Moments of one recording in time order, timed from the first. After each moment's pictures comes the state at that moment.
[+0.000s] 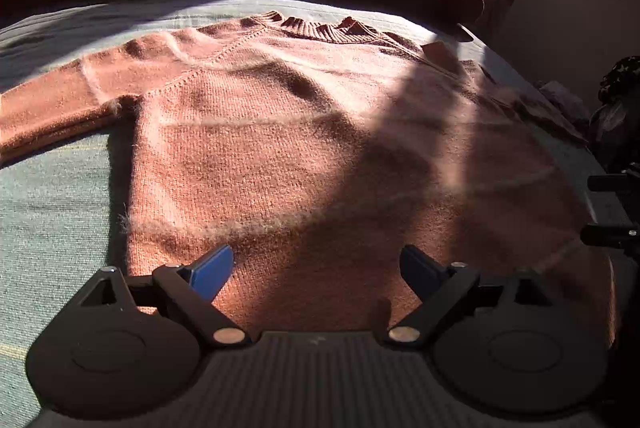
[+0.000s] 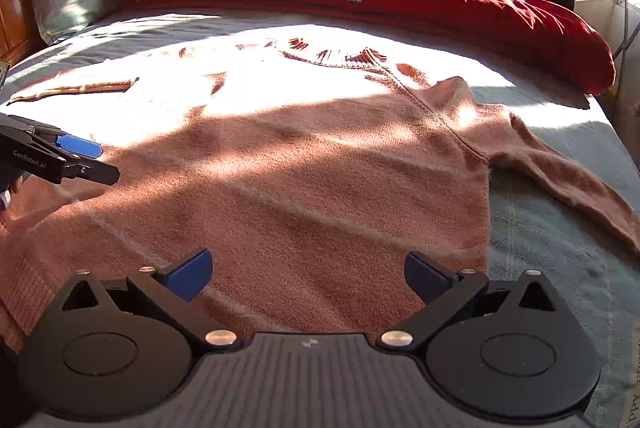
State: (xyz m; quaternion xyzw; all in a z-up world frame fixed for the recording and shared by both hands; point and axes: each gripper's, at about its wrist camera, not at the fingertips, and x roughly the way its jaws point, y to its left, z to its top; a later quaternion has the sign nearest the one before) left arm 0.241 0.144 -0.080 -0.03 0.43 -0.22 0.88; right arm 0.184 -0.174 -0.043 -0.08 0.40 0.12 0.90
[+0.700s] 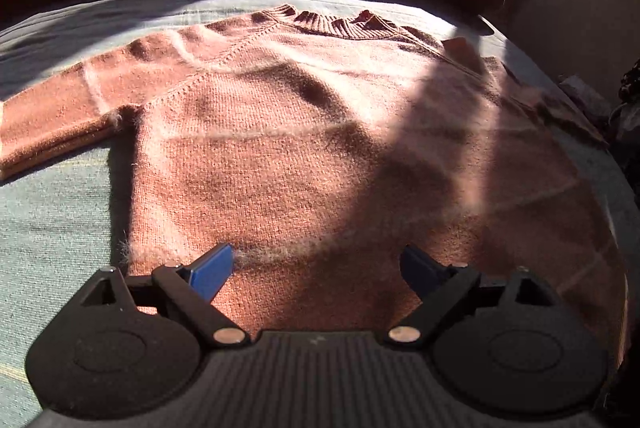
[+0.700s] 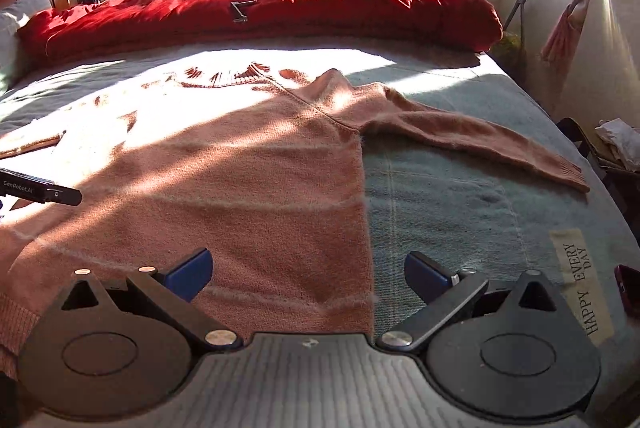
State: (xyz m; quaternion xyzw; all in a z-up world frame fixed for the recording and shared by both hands) left arm 0.262 0.139 -0.077 -0.02 0.45 -0.19 0.87; right arm 0.140 -0.216 -0.018 -0.01 0.38 0.00 0.92
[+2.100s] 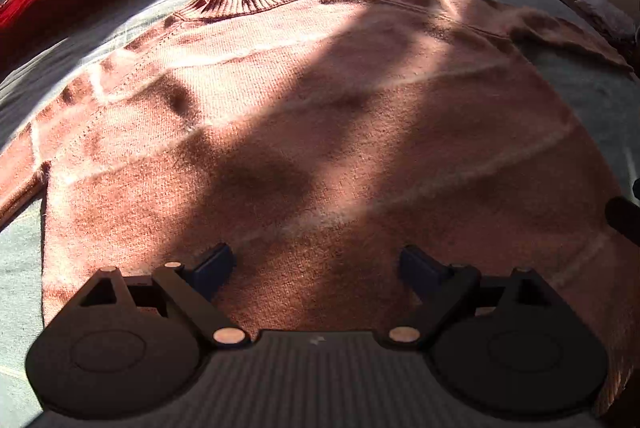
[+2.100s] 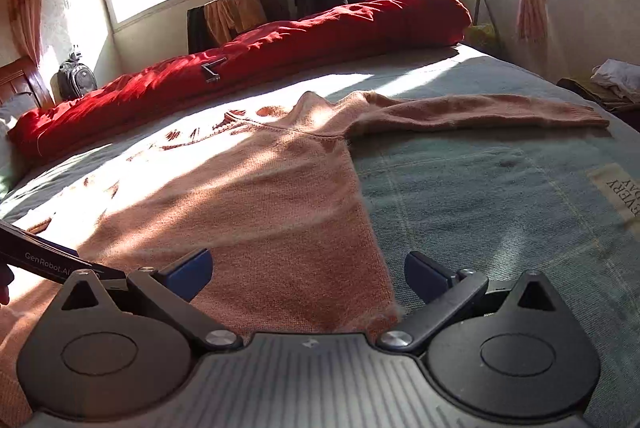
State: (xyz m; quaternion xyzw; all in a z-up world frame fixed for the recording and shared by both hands) left arm 0.257 -0.001 -0.070 0.10 0.50 -0.15 0.85; right arm 0.141 -0.248 -0.084 0.13 0.28 -0.03 0.95
